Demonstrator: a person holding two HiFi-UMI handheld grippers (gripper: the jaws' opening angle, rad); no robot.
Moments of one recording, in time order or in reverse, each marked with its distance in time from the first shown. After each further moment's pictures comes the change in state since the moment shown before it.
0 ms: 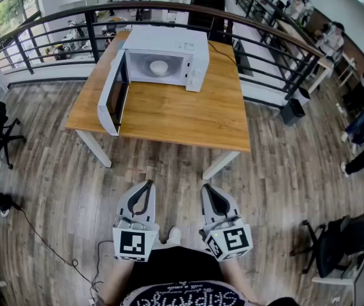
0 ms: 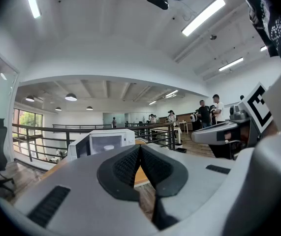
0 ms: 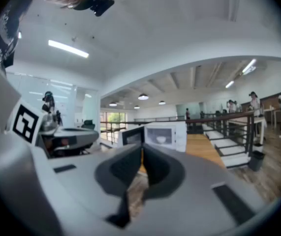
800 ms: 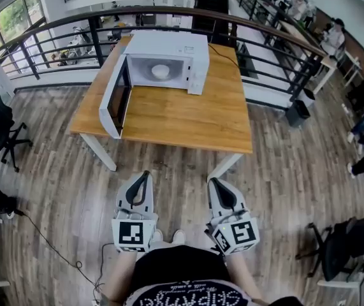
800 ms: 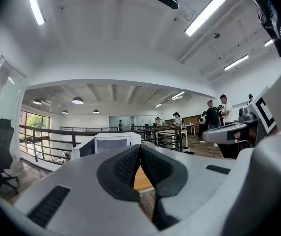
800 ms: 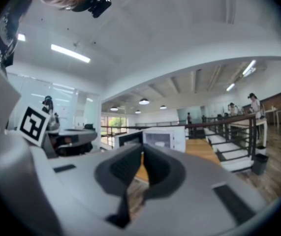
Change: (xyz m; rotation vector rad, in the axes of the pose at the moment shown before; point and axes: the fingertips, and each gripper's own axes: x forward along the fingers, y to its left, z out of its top) left arm 0.020 0.010 0.011 -0.023 -0.051 0.076; right arm 0.000 -0.032 0.010 -0.008 -0.057 0.011
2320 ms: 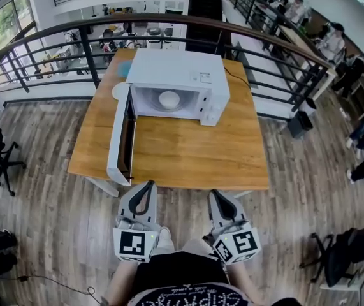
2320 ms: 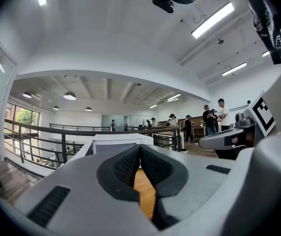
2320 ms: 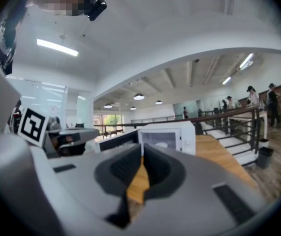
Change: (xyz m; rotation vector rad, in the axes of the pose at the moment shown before) left arm 0.149 0.133 0.003 -0.036 0.001 -0.105; right arm 0.194 -0.004 0.008 0.054 0.046 -0.047
